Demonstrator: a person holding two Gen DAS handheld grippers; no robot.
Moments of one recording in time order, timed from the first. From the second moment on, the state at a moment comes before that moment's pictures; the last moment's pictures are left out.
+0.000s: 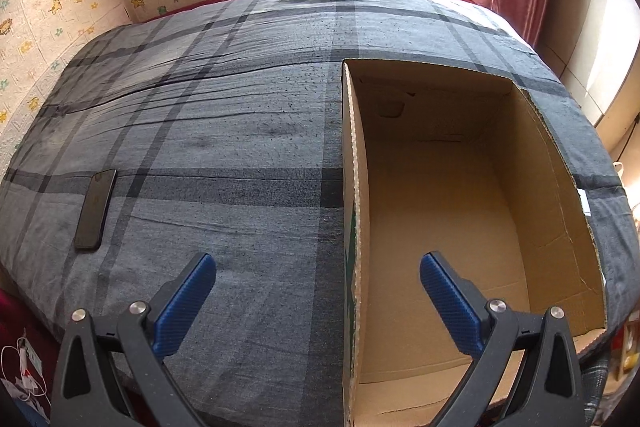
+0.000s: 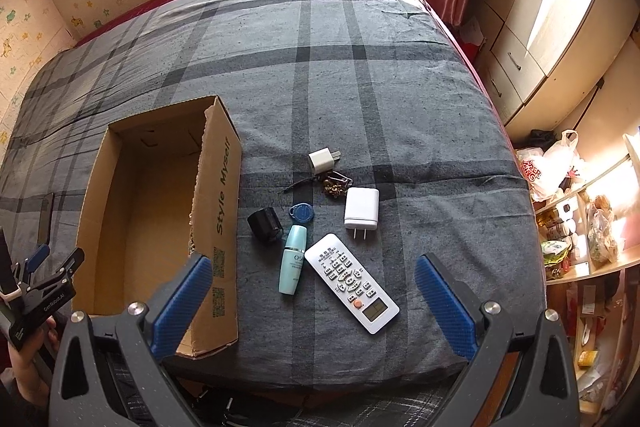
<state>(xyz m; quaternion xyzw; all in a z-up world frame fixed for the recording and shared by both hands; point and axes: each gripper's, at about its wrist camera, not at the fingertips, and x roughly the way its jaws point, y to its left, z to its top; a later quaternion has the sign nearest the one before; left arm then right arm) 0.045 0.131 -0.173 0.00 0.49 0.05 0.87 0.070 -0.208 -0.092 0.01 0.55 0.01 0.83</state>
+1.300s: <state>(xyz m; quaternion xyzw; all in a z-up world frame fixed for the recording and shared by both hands) 0.054 0.110 -0.208 0.00 0.51 0.02 0.86 0.070 -0.231 -0.142 -0.07 0.51 -0.01 0.86</state>
